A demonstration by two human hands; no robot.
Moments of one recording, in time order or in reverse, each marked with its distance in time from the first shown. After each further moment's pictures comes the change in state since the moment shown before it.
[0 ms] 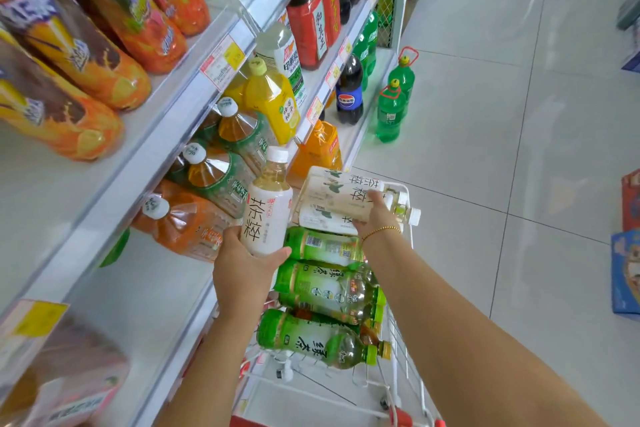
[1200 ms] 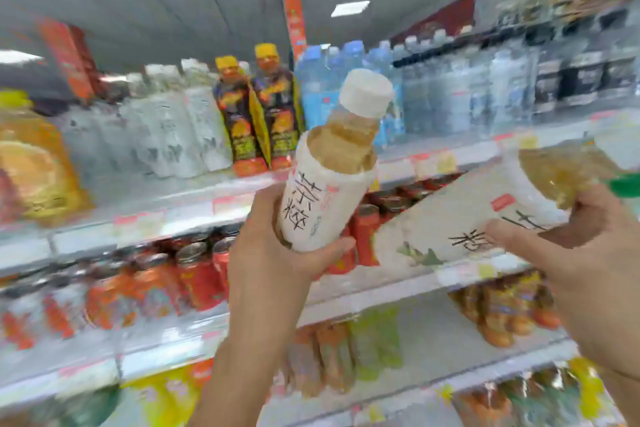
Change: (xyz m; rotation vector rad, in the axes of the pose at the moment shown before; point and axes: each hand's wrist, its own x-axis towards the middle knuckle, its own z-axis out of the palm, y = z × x) left_hand -0.373 0.093 -0.519 -0.177 1.123 0.368; right_hand -0.668 -0.006 0.013 -0.587 -1.656 -0.987
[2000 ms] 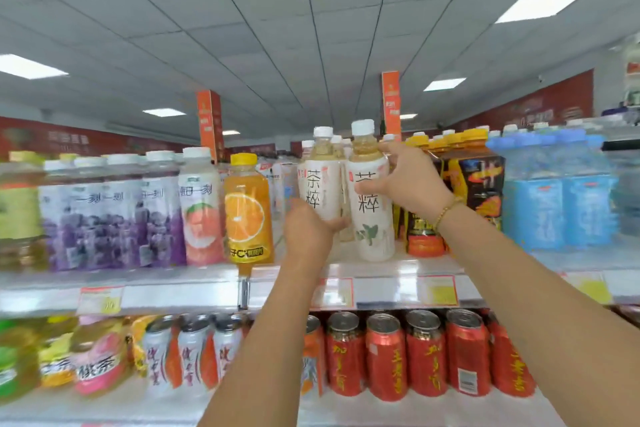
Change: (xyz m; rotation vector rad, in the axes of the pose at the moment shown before) left_hand 0.195 -0.125 -0.139 0.289 0.168 -0.349; right_hand 0.171 -0.029 0.348 -0.436 -0.356 -0.331
